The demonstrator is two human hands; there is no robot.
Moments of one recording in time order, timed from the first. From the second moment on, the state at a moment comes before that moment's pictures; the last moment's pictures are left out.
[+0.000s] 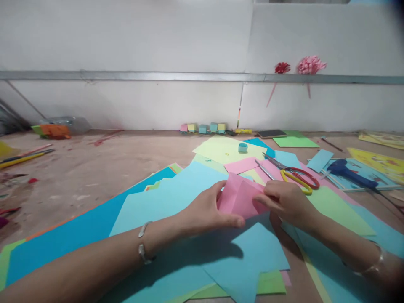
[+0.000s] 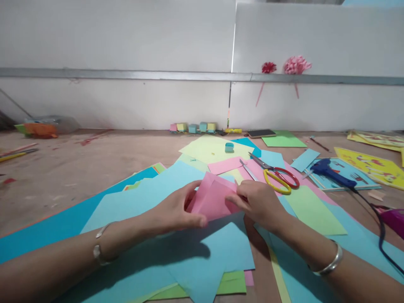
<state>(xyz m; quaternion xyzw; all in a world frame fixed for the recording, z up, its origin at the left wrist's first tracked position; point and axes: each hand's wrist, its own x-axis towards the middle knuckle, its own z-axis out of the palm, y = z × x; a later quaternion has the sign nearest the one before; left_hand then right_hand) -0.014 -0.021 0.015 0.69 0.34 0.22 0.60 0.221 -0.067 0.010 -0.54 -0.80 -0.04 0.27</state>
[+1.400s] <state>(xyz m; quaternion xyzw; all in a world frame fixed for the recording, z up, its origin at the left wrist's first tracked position) -0.012 0.005 0.004 0.70 0.41 0.32 0.49 0.236 -0.058 0.022 -0.61 -0.65 0.23 0.39</state>
